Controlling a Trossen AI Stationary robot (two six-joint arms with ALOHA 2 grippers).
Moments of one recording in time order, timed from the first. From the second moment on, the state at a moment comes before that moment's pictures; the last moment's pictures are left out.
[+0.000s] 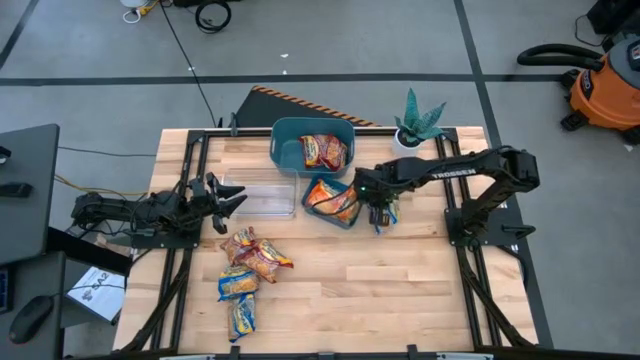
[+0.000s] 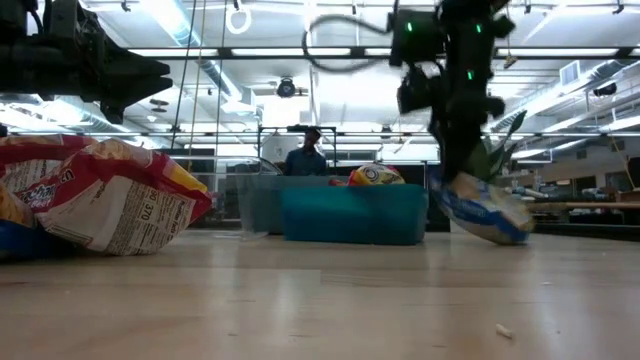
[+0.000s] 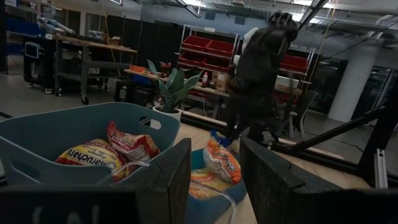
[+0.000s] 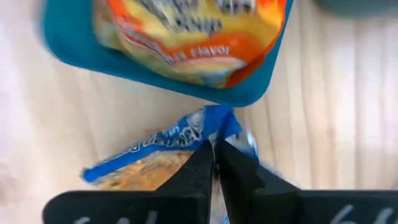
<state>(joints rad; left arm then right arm) -0.13 0.05 0.01 0.18 -0.48 -0.17 -0.14 1.55 1.08 -0.88 0.11 0.02</state>
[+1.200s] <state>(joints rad) -0.13 0.05 0.01 0.18 -0.48 -0.17 -0.06 1.55 0.95 -0.69 0.27 -0.04</state>
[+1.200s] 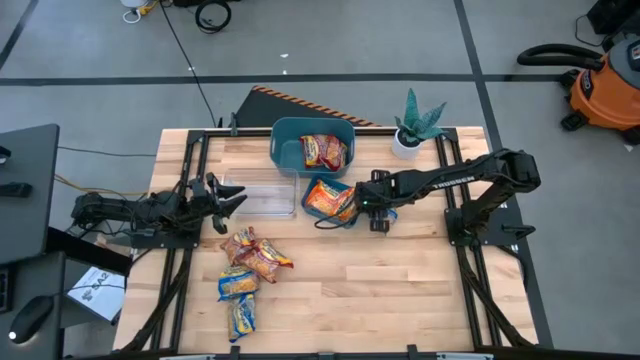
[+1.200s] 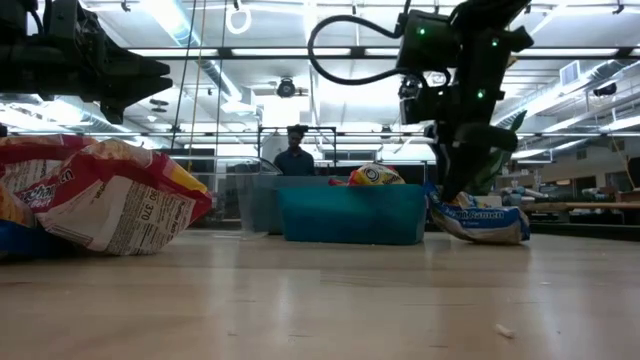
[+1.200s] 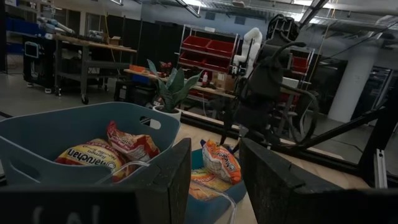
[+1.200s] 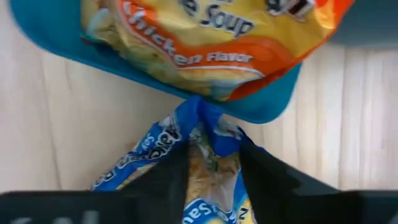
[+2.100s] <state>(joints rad) -0.13 0.05 0.01 0.18 -0.48 -0.17 0.11 1.55 1.47 -0.81 0.25 -0.16</state>
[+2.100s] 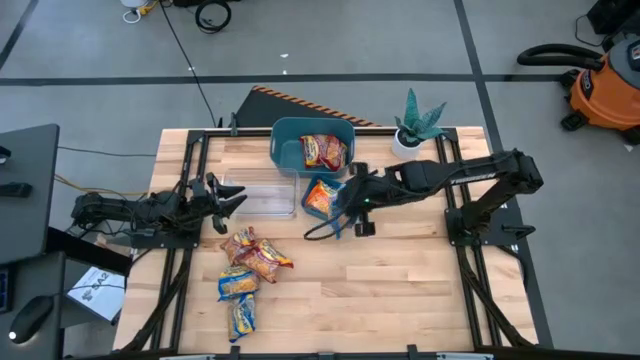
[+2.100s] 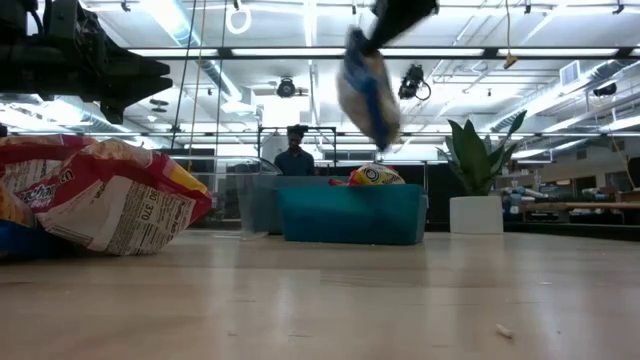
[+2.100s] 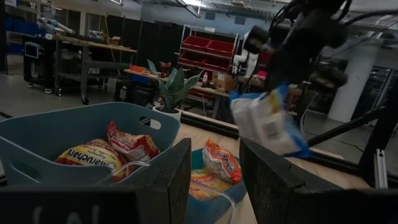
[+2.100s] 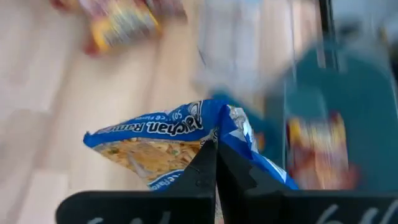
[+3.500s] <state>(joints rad) -0.13 0.06 0.01 0.16 -0.48 -0.20 -0.06 1.86 1.41 -0.03 0.19 -0.64</state>
